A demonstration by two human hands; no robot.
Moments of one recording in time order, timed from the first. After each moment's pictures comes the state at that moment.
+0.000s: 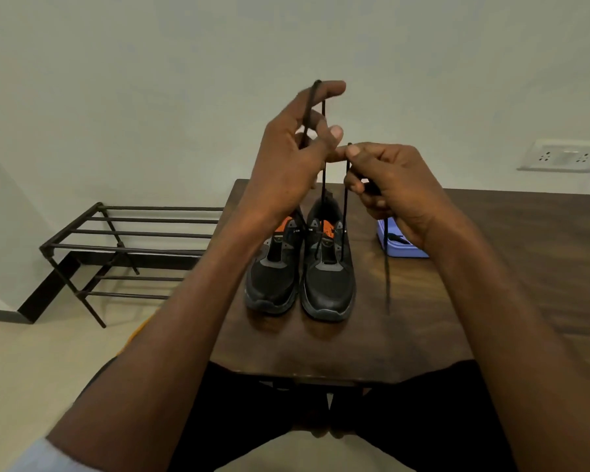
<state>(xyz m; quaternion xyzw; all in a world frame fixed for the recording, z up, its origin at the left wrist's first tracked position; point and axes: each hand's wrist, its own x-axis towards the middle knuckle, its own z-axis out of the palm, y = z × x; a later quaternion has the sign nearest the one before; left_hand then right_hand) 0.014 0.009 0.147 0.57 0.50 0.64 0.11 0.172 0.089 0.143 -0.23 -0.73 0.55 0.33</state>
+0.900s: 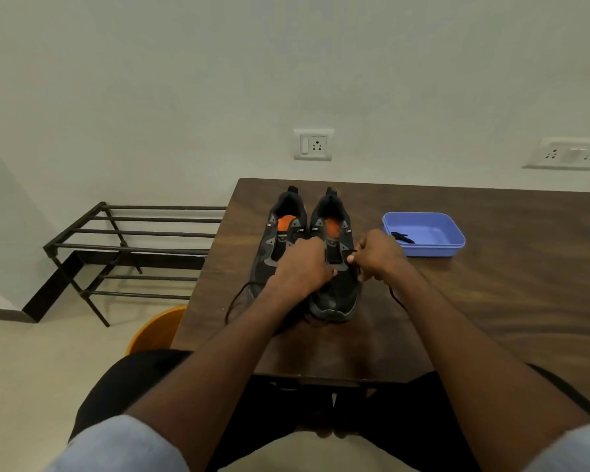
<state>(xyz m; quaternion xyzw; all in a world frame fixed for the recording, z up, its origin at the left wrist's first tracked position) 0.028 0.032 0.012 0.54 0.81 0.16 0.16 0.148 0.134 0.014 -0.56 -0.76 0.31 0.04</state>
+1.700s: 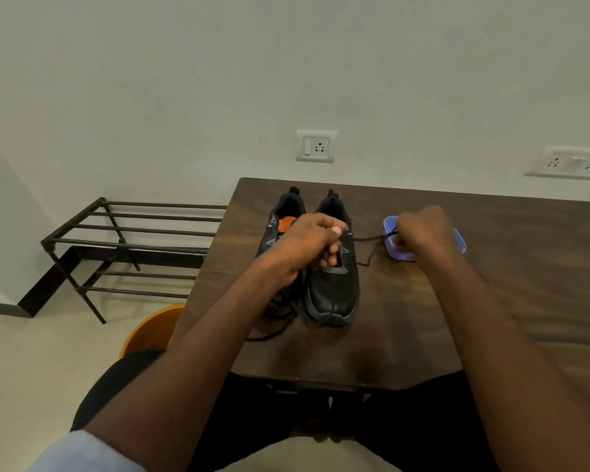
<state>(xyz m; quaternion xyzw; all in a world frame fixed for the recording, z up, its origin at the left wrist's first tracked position) 0.016 0.027 0.044 0.41 0.60 0.50 0.47 0.179 0.141 0.069 -0.66 -0.60 0.39 0.24</state>
